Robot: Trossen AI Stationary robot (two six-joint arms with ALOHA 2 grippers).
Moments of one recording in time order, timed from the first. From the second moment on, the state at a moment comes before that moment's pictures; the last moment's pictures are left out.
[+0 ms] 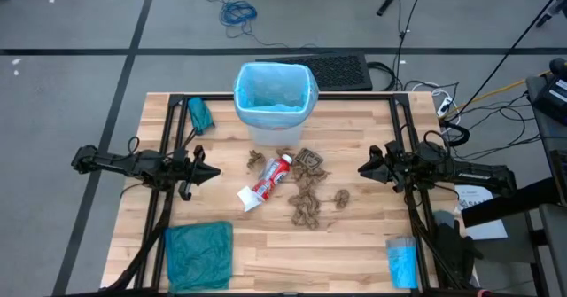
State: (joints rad) left arm -0.21 0.01 0.01 0.09 -0.12 -0.33; right arm -0.15 0.00 0.01 0.09 -0.34 0.67
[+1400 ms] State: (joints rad) left arm -0.21 0.01 0.01 0.09 -0.12 -0.33; right arm -0.15 0.00 0.01 0.09 -0.34 0.67
